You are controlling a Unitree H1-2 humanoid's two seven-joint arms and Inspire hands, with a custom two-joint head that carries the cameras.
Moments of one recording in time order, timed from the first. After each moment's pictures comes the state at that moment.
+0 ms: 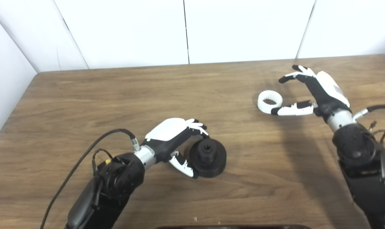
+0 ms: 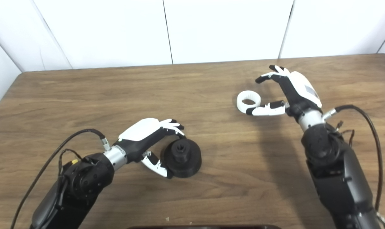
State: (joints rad) left arm -0.22 0.34 -0.40 -0.30 0.69 0.20 -0.55; right arm -0.35 -0.41 0.12 -0.13 -0.58 0.34 0.20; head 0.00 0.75
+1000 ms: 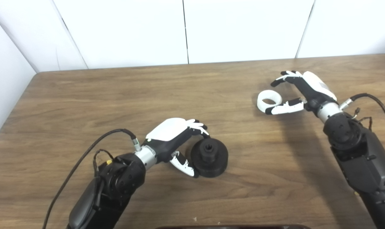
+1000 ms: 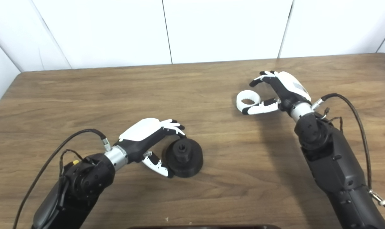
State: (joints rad) left arm -0.22 0.33 -0.40 -0.31 0.70 0.20 -0.56; right arm -0.43 -0.42 0.19 0.05 -0.55 0.30 0.22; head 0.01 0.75
